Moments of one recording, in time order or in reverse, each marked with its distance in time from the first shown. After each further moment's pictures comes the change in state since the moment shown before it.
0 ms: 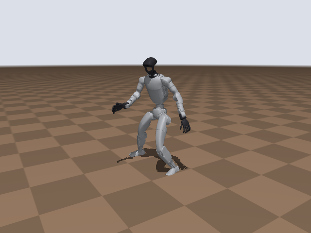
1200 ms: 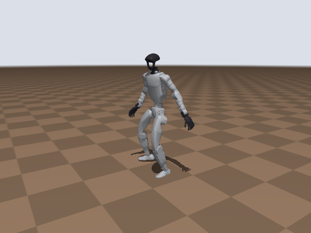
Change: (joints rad) left arm 0.238 -0.027 0.121 0.210 -0.172 -0.032 0.088; right arm 0.654 0.065 -0.108 0.416 0.000 0.085 0.230; waist 0.052 -0.009 -0.183; left_leg 0.174 -0.064 0.183 -0.408 0.192 0.004; right_leg -0.122 0.079 -0.339 0.316 0.001 -0.016
